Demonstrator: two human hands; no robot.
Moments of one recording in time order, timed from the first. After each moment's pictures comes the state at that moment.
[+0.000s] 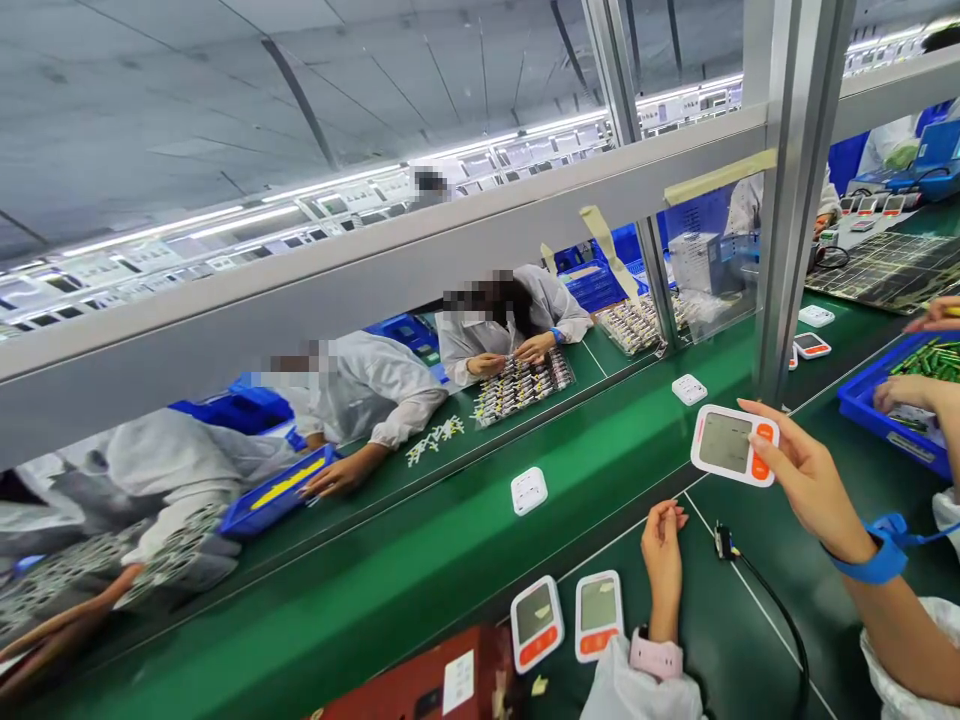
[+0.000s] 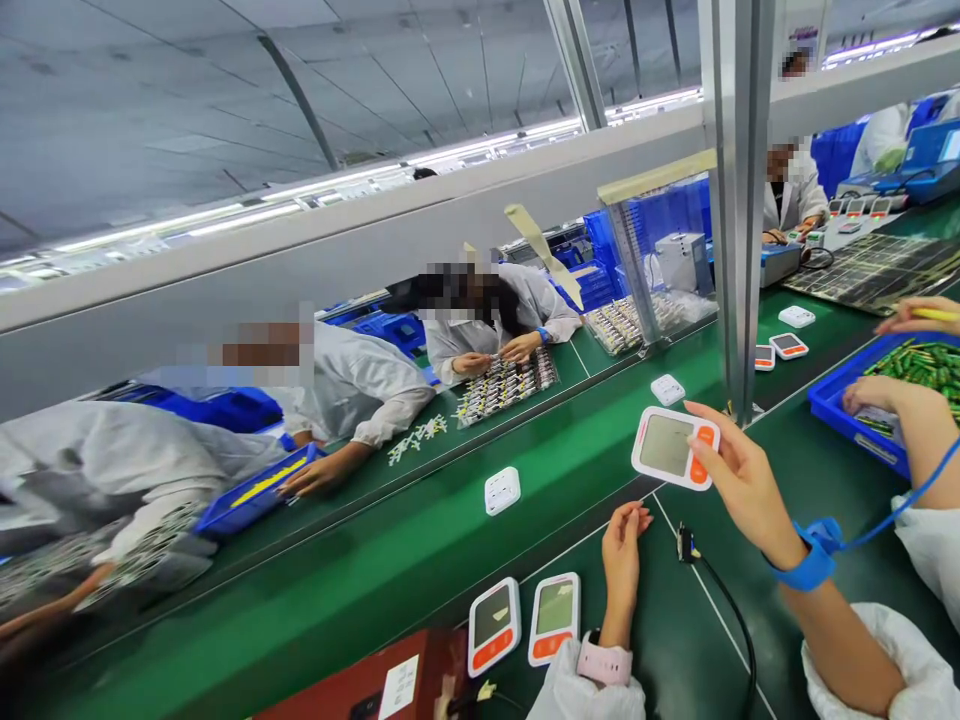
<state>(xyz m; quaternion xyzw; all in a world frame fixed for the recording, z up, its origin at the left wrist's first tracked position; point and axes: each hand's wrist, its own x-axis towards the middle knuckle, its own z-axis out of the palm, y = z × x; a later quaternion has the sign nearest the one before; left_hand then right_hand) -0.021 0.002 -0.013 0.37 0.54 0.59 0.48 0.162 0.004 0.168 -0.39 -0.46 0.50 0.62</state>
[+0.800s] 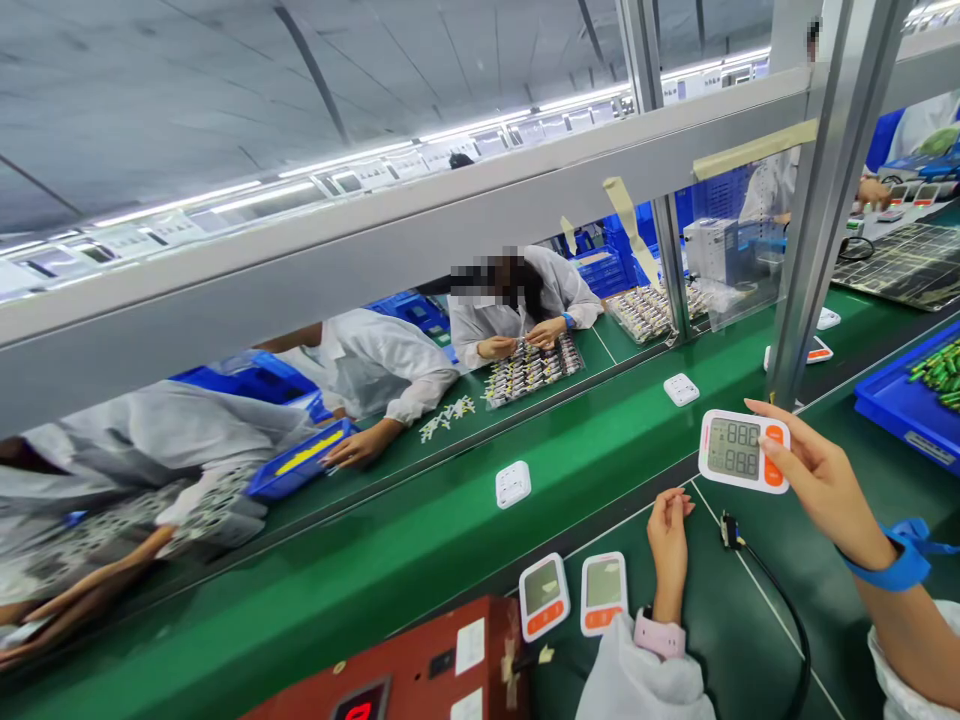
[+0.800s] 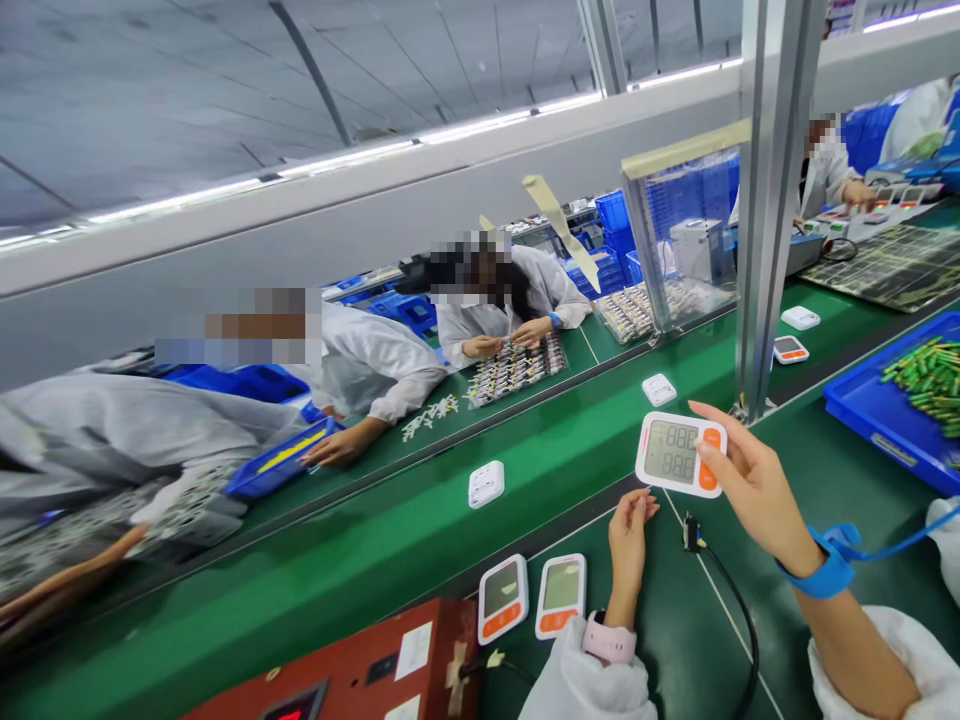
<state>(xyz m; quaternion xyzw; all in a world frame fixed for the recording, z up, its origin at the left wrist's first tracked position) -0.014 0.003 -0.008 0.35 0.55 0.60 0.47 0.161 -0.005 0.171 -0.42 -0.51 0.48 0.58</state>
